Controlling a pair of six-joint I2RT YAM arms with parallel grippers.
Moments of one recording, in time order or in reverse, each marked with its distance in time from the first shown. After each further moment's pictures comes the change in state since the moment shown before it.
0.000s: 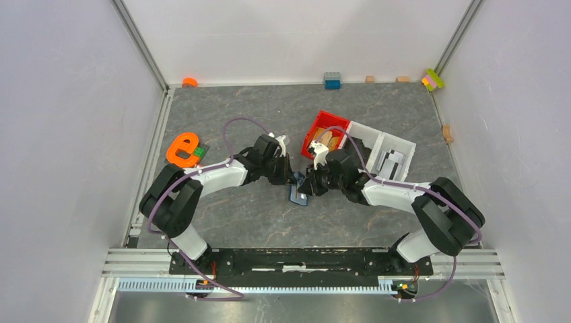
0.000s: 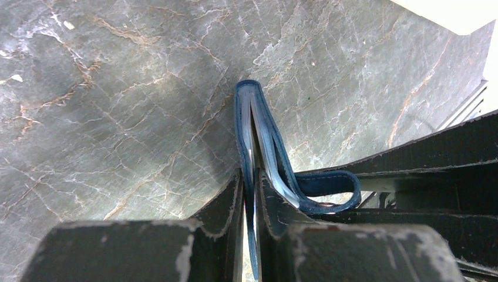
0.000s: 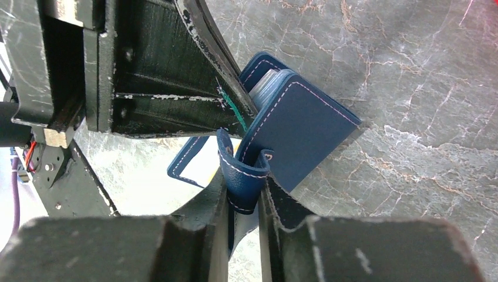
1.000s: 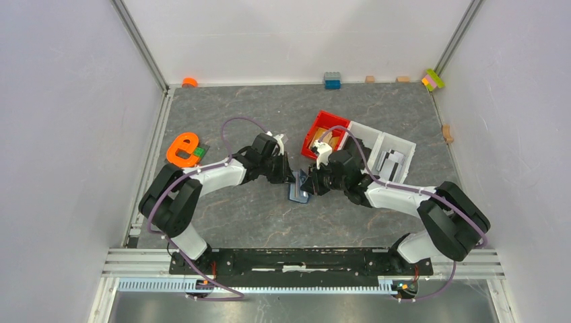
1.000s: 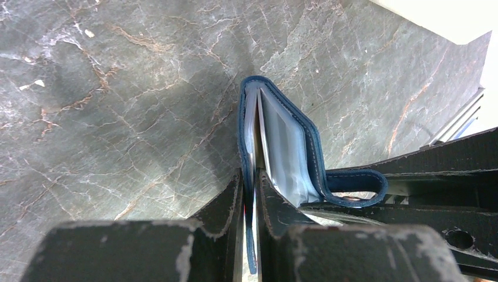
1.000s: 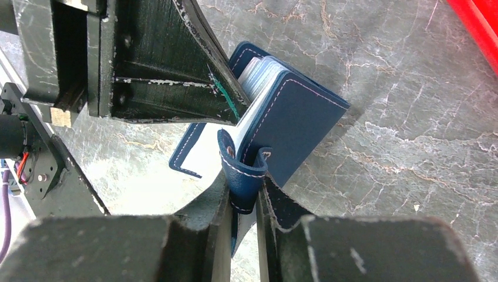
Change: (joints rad) left arm 0.020 -0.001 0.000 0.000 -0.003 0.000; right arm 0.000 -0.047 -0.020 0.000 0.043 0.008
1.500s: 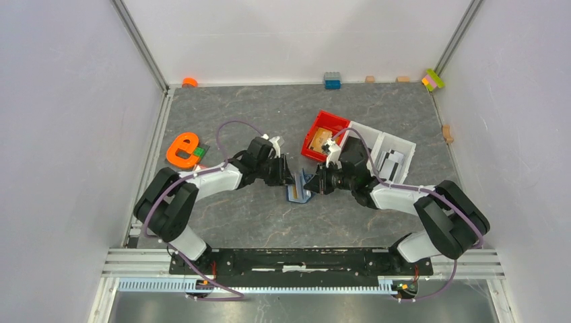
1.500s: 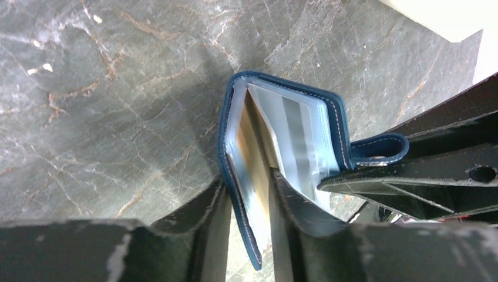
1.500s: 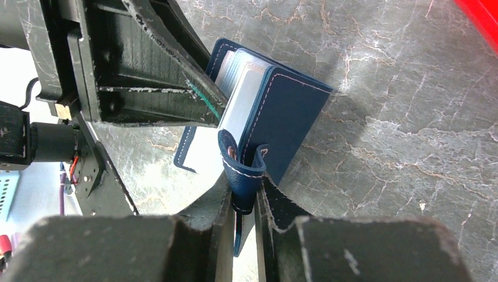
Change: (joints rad) left arm 0.013 -0.039 -0.068 0.068 0.010 -0.009; right arm -0.100 0.011 -0.093 0.177 -0.153 0.101
